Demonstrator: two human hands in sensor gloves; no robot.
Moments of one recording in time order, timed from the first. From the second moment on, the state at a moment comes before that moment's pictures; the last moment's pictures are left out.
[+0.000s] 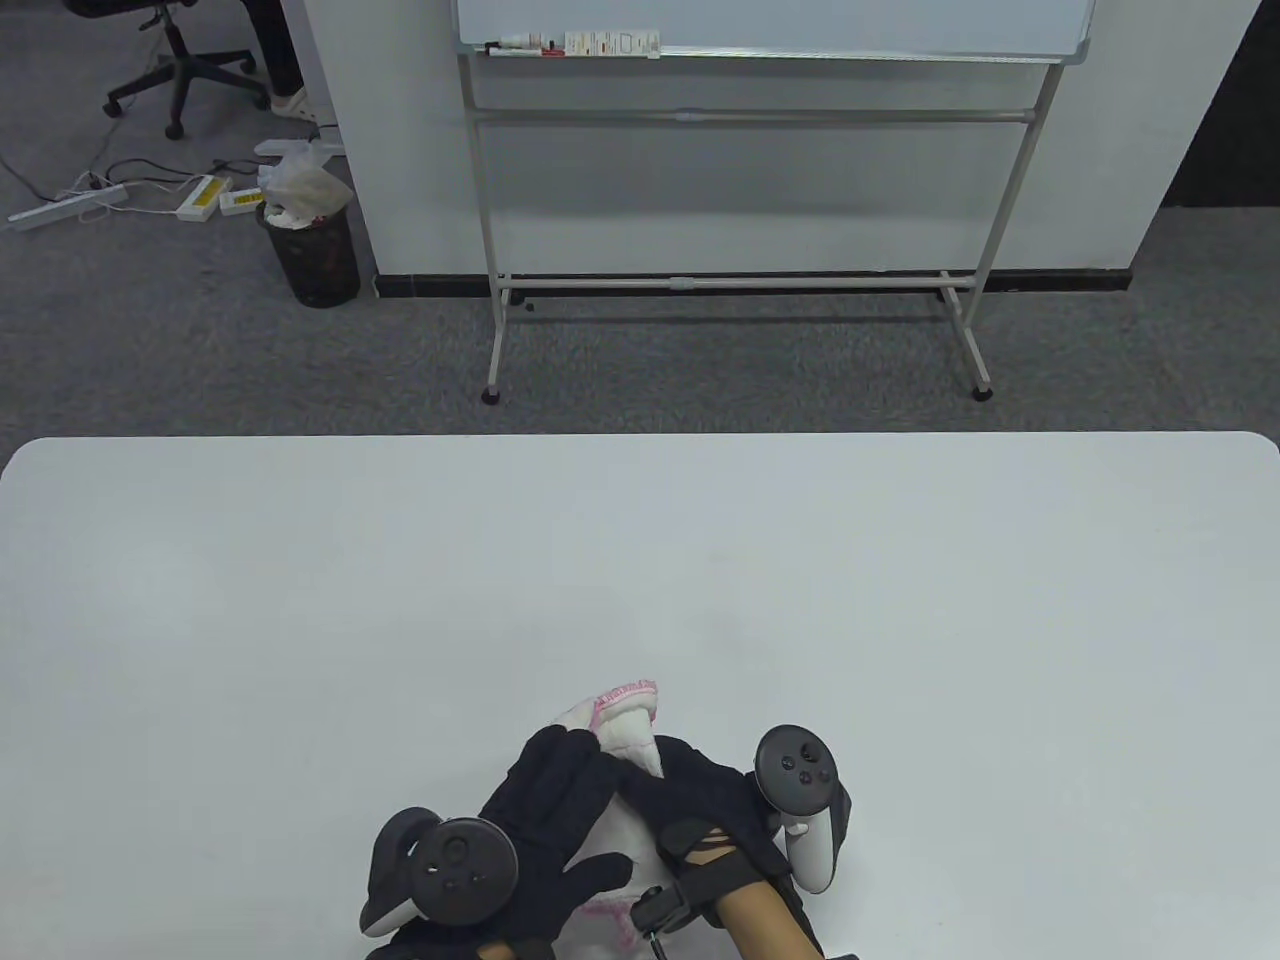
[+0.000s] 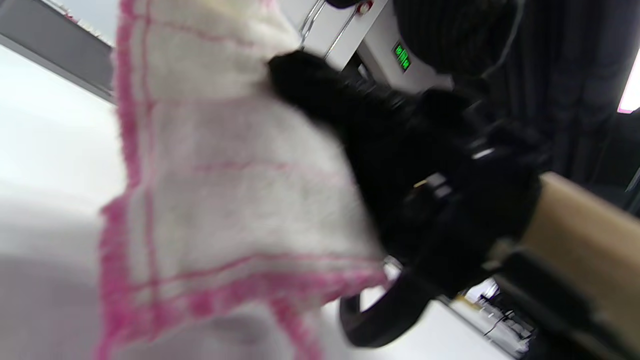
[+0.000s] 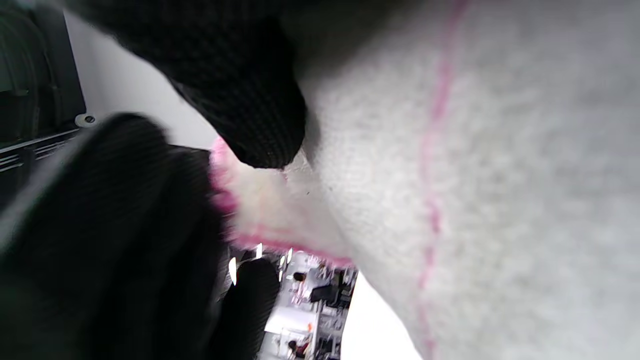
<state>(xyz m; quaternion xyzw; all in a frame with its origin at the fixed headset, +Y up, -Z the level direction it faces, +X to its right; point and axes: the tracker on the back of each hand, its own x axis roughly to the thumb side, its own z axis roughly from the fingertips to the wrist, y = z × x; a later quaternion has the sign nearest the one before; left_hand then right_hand) -0.153 -0.701 -0.253 -0.01 -0.31 0.28 0.91 0.059 -0.751 -0.307 0.07 0.09 0.75 0.65</state>
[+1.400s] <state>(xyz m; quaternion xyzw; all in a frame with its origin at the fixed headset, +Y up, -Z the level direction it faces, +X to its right) -0.200 -0.754 -0.284 -0.15 -0.14 0.68 0.70 0.013 -0.734 -0.287 0.30 0.08 0.85 0.43</state>
